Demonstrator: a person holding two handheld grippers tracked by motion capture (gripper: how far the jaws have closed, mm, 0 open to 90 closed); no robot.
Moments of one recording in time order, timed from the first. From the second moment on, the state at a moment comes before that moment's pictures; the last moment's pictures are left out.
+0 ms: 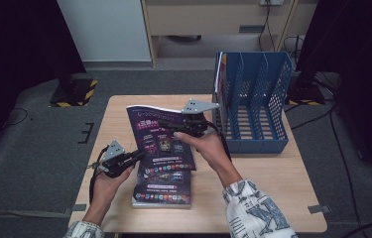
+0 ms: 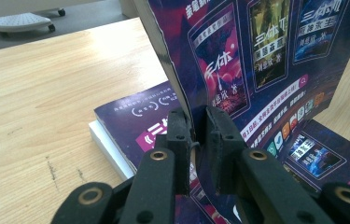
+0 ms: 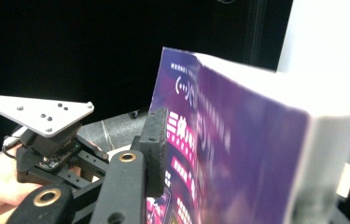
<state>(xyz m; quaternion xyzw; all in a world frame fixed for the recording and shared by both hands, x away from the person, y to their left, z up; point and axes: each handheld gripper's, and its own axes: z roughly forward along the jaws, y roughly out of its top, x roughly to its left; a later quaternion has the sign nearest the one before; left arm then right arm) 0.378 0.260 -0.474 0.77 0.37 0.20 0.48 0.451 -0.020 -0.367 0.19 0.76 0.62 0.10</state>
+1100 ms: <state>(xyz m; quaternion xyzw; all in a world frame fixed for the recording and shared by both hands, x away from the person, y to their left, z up) 0.385 0.277 -0.488 0.75 0.43 0.24 0.44 0.437 -0.024 -0.346 0.18 0.74 0.63 0.14</state>
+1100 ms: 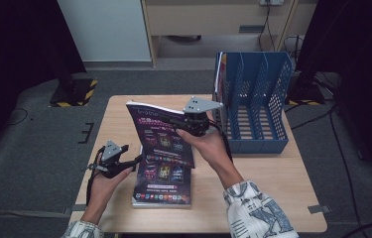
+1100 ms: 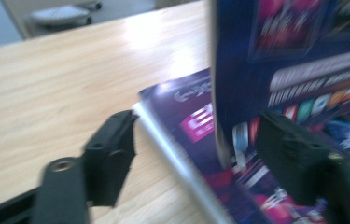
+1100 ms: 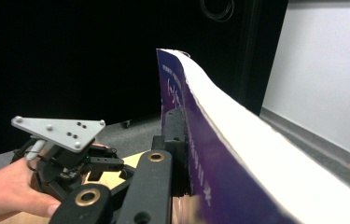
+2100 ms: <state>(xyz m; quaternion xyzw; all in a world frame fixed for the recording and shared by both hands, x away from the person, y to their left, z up) 0.395 0.307 -0.512 0.75 0.50 0.24 0.37 0.415 -0.083 -0.342 0.21 0.71 0.65 0.18</state>
